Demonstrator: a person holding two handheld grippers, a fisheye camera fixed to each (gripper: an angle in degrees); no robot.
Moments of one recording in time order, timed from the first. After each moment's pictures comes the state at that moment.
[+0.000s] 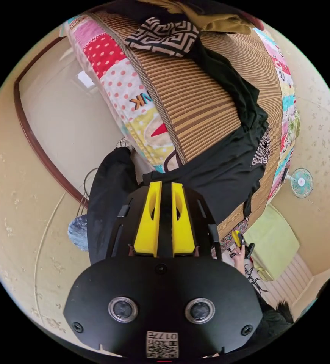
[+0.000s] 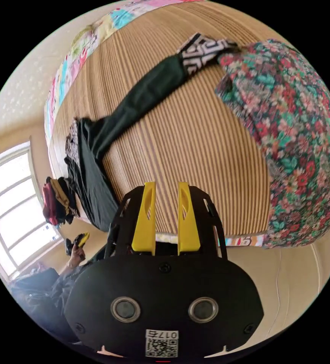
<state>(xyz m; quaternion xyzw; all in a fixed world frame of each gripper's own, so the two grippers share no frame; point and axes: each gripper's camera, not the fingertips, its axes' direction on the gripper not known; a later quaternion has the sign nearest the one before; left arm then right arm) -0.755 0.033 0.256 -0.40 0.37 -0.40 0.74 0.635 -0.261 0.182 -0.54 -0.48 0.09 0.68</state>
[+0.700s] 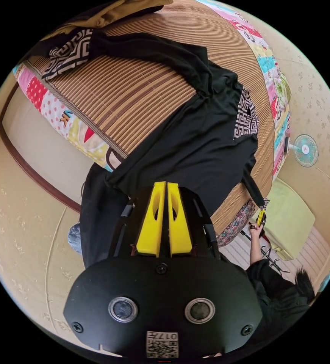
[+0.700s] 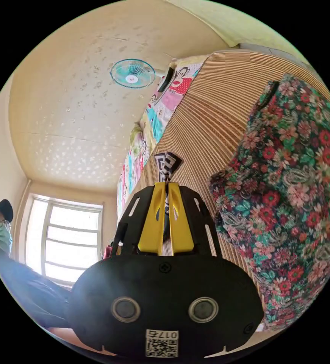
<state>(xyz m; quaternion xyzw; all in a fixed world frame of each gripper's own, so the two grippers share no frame) -0.666 -0.041 0.253 -0.40 0.39 -0.31 0.77 0.770 -0.230 0.240 -0.31 -0.61 0.35 0.64</state>
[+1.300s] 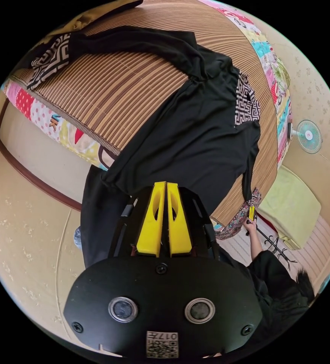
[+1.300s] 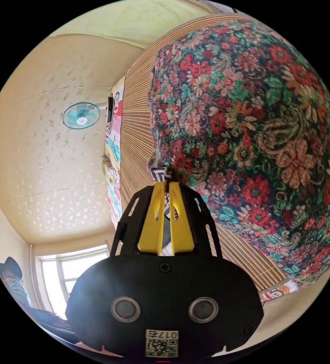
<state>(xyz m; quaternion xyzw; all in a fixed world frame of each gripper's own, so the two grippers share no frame) -0.631 -0.029 0.264 -0.41 0.40 -0.28 0.77 0.758 -0.146 0.236 -0.35 -0.54 0.47 0.61</state>
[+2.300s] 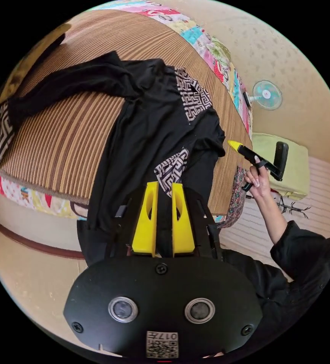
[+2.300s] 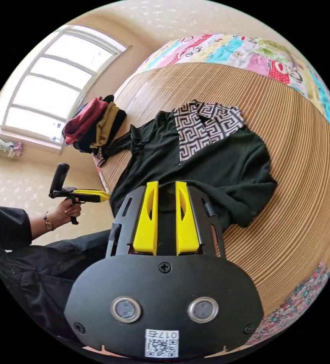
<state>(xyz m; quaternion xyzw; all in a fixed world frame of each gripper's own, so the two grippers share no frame) -0.538 -0.018 0.264 -0.26 0.49 -0.13 0.82 0.279 -0.180 -0.138 -0.28 -0.66 -0.33 0.61</state>
